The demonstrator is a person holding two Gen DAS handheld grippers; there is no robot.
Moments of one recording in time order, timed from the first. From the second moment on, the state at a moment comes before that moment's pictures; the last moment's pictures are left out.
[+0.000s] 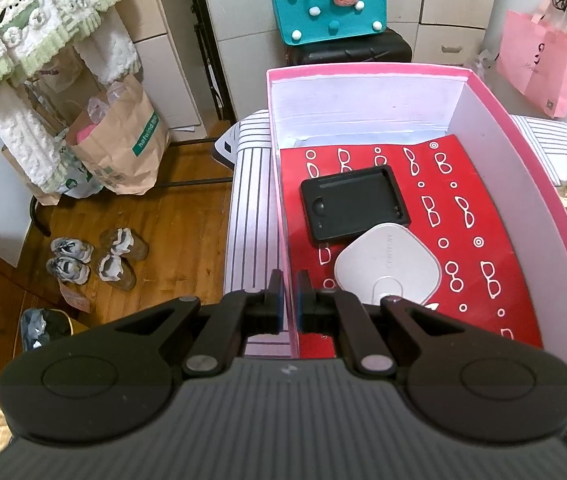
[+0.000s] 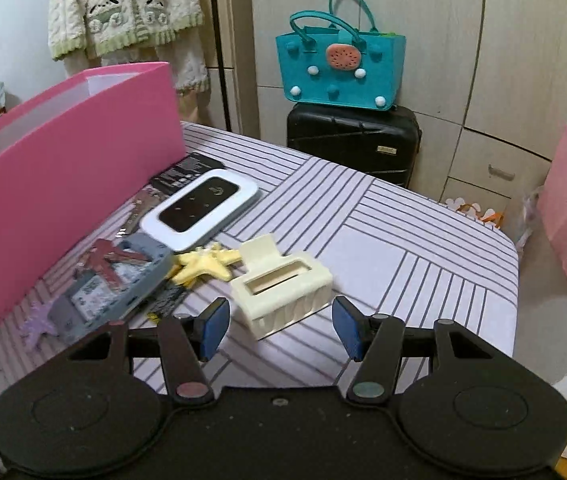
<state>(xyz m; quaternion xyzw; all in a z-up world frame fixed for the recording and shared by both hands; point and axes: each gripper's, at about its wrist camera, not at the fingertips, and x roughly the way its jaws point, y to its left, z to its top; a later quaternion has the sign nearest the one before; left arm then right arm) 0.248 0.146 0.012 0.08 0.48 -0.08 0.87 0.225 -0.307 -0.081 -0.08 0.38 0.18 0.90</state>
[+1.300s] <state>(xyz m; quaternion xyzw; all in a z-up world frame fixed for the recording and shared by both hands) 0.243 0.133 0.013 0.14 0.46 -0.08 0.87 0.215 -0.204 0.033 -0.06 0.28 0.34 0.90</state>
